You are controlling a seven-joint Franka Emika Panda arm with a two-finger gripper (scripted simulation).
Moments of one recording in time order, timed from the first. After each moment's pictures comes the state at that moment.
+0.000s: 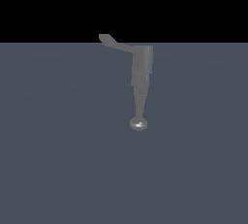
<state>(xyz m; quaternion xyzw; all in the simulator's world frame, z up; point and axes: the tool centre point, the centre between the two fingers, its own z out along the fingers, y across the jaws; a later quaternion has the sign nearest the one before) -0.246 0.002 0.493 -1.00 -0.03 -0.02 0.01</state>
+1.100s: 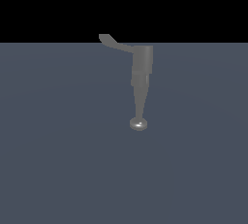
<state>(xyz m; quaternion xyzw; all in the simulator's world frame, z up) -0.194 0.006 0.479 -0.99 0.12 -0.01 0.03</state>
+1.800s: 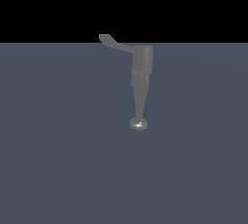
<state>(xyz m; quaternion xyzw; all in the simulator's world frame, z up) -0.135 0.012 0.453 -0.96 0.29 0.01 0.04</state>
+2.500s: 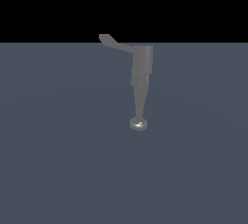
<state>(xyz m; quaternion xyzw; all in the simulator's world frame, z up) -0.079 0.019 0.417 -0.89 0.46 0.02 0.03</state>
